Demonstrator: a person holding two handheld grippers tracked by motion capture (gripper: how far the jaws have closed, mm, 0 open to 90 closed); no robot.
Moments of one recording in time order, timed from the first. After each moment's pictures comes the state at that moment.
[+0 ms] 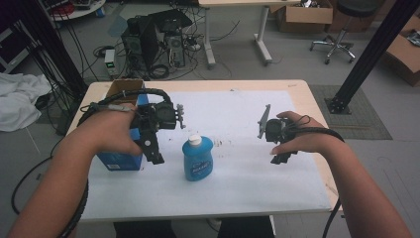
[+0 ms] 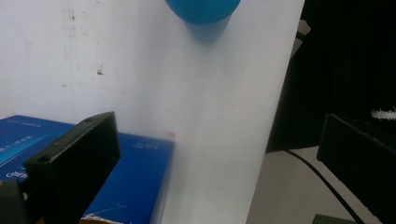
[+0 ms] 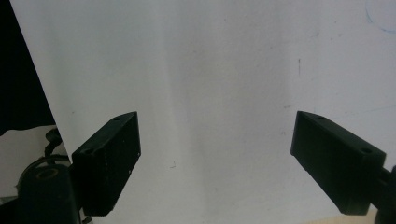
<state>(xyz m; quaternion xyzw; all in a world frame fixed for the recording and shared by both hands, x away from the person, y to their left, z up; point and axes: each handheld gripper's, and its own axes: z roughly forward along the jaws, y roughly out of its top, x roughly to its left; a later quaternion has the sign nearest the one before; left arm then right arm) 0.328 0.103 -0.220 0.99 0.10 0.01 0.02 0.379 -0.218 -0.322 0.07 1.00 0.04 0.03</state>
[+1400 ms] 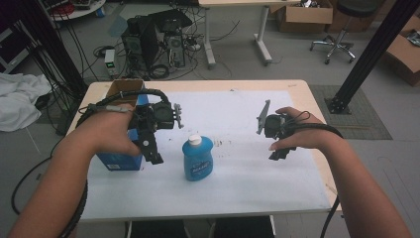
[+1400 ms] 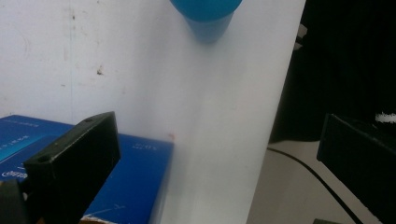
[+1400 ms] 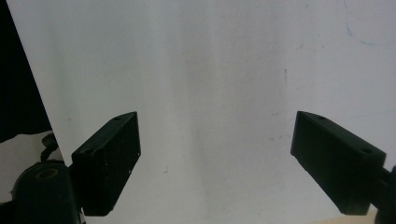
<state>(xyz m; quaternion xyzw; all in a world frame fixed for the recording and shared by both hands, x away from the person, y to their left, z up) 0.329 0.107 -0.224 0.99 0.10 0.01 0.02 0.385 -0.215 -0.314 0.06 1.00 0.05 0.04</state>
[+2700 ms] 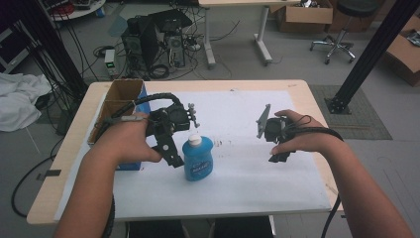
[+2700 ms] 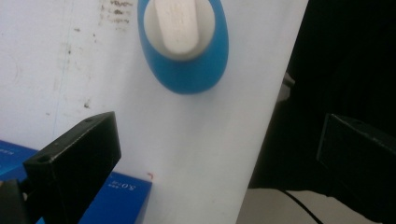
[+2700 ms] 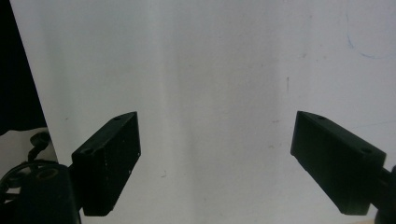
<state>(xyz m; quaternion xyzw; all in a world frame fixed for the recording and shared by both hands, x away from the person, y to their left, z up) 0.322 0.079 -0.230 0.98 0.16 0.01 0.09 0.378 -0.215 -0.317 0.04 1.00 0.05 0.05</state>
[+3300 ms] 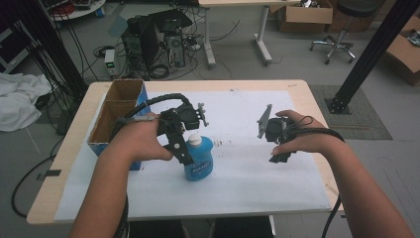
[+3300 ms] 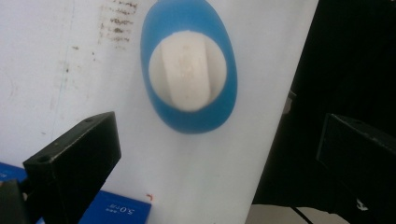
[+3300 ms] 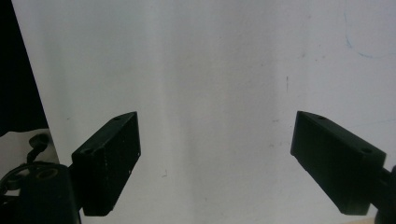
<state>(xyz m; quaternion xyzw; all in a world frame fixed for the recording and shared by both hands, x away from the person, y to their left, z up) 0.333 0.059 -0.242 0.98 0.16 0.01 0.09 0.375 -0.216 -0.316 0.04 1.00 0.06 0.05</state>
